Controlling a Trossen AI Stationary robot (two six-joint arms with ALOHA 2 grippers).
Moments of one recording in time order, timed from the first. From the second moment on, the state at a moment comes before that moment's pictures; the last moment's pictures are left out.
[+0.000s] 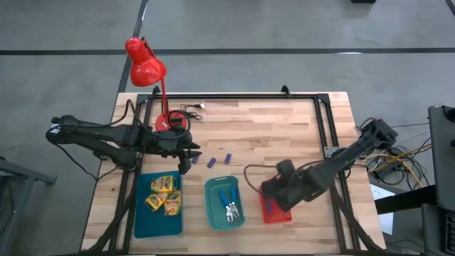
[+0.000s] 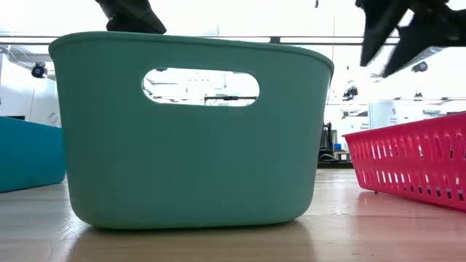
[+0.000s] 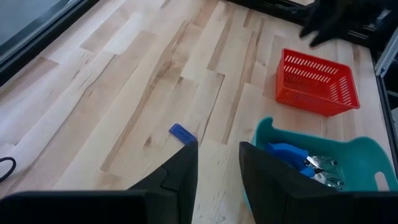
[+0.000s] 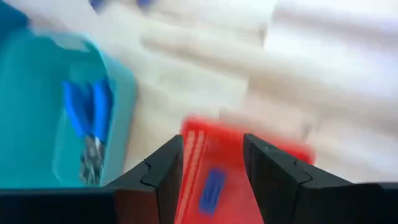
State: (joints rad) left arm -0.15 1.03 0.96 -0.56 -0.26 -0.42; right arm 0.57 1.55 1.19 -0.98 0.45 1.81
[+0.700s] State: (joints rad) left arm -0.15 1.03 0.96 -0.55 -0.26 -0.42; right arm 0.28 0.93 0.71 -0.49 0.69 0.72
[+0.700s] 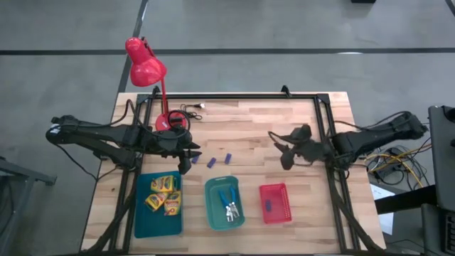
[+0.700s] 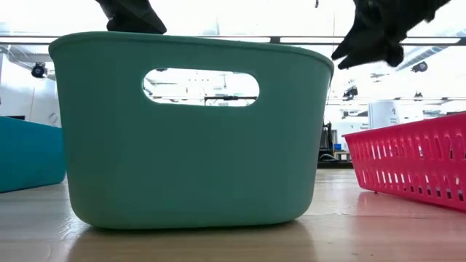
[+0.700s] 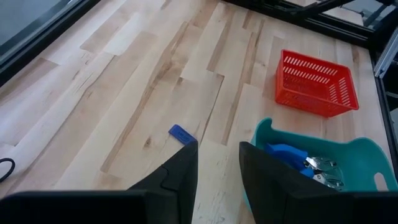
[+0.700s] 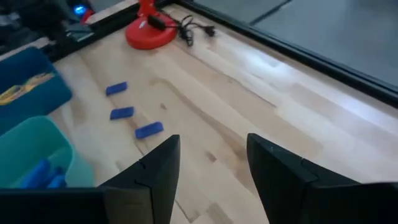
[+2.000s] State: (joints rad) left arm -0.15 1.03 0.96 -0.55 -0.26 -0.42; right arm -0.19 0.79 0.53 -0.12 0.13 0.13
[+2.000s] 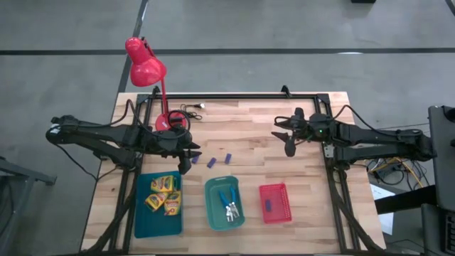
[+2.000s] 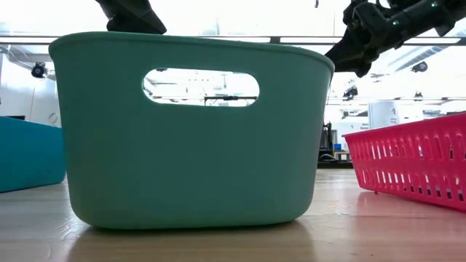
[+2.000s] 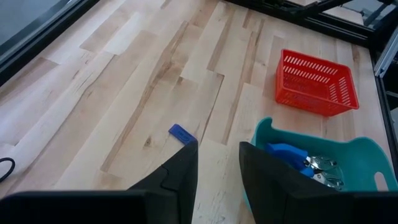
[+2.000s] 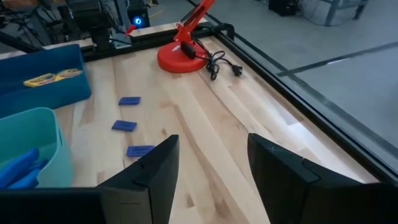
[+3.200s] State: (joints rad) left arm -0.11 1.03 0.96 -0.68 -0.22 -1.05; right arm -0.19 0.79 0.53 -0.12 0.13 0.13
